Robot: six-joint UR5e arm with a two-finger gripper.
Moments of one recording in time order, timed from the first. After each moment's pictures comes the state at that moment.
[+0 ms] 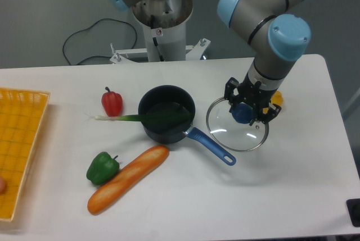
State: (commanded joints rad) arm 2.71 -1.90 -1.52 -1.35 1.41 1.28
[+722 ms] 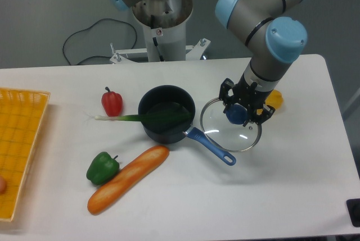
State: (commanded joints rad) arm 2.71 -1.88 -1.55 -1.35 1.38 1.28
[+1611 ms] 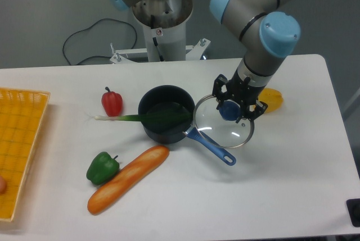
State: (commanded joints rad) arm 2.71 -1.83 -1.65 -1.34 1.27 1.23
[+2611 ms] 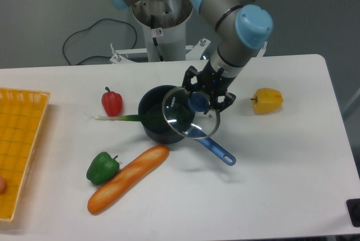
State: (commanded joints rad) arm 2.64 -1.72 -1.78 -1.35 1.23 1.18
